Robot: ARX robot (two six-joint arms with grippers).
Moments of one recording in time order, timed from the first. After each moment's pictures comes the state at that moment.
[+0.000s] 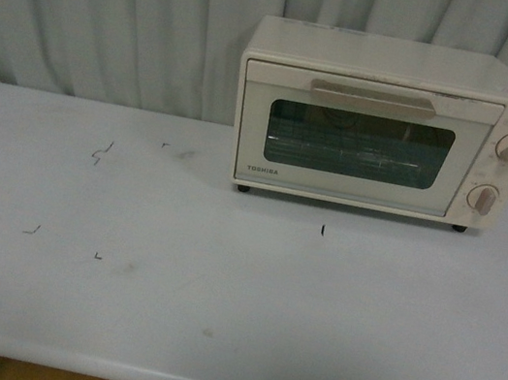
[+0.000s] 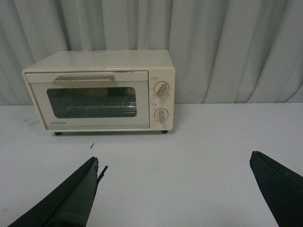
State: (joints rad) left arm 0.00 0.01 0.01 0.00 0.00 -0.01; right arm 0.00 0.00 0.01 0.00 0.00 -0.01
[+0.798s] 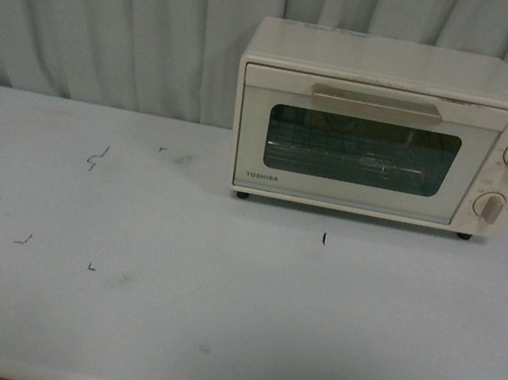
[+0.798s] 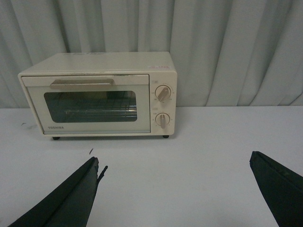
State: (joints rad) left arm 0.00 0.01 0.01 0.00 0.00 -0.01; right arm 0.00 0.00 0.01 0.00 0.00 -0.01
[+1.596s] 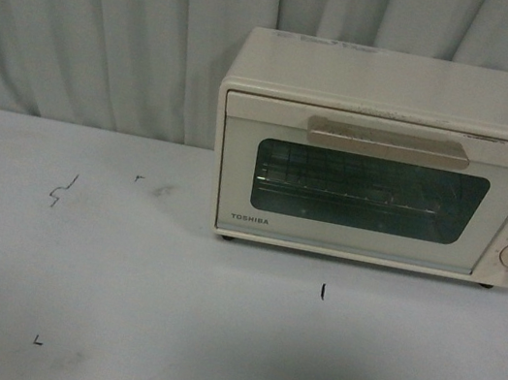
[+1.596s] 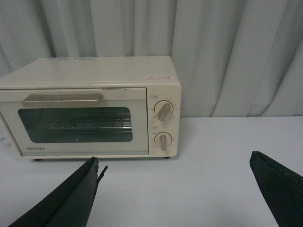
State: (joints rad) left arm 0.00 0.01 0.01 -0.01 0.00 -0.01; right arm 0.00 0.00 0.01 -0.01 0.00 -0.01
